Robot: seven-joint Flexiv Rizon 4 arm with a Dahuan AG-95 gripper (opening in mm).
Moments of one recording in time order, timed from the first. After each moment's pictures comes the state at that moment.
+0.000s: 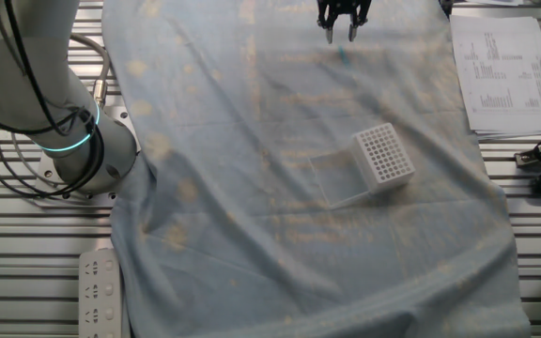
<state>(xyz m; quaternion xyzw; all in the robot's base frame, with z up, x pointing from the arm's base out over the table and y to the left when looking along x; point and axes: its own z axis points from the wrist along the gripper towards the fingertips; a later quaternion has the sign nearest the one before) 0.513 0.279 0.030 0.72 -0.65 0.17 0.18</state>
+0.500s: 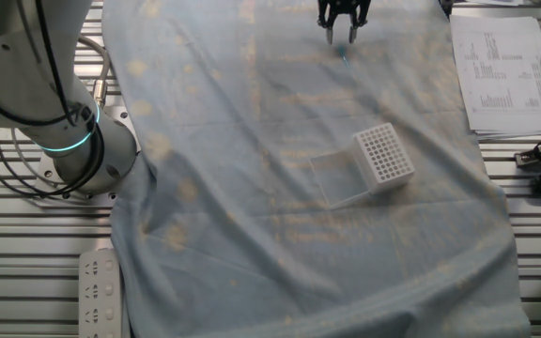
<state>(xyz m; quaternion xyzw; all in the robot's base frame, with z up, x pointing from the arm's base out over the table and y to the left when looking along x) 0.515 0.280 0.018 0.68 -0.67 0.21 0.20</state>
